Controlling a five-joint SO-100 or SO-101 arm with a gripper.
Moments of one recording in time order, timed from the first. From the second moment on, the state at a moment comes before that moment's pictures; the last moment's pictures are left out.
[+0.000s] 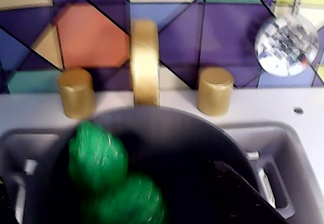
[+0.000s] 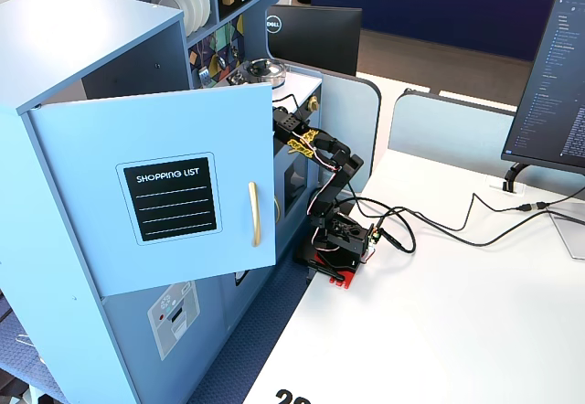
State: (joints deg) arm 4.0 117.2 94.9 26.8 -94.5
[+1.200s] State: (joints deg) arm 4.9 179.2 170.2 63.4 -85.9
